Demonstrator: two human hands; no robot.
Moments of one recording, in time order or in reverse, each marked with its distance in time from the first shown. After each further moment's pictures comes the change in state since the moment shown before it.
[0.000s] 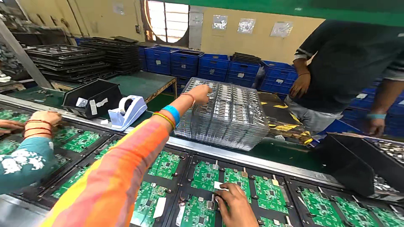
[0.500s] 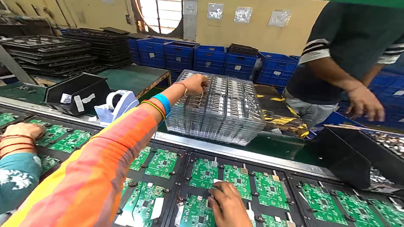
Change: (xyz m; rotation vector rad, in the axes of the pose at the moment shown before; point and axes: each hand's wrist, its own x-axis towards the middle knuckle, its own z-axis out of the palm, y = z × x) left_hand 0.018 -0.005 -0.002 -0.071 -0.037 0.027; right_hand -0.003 -0.009 0.000 -0.008 -0.019 -0.008
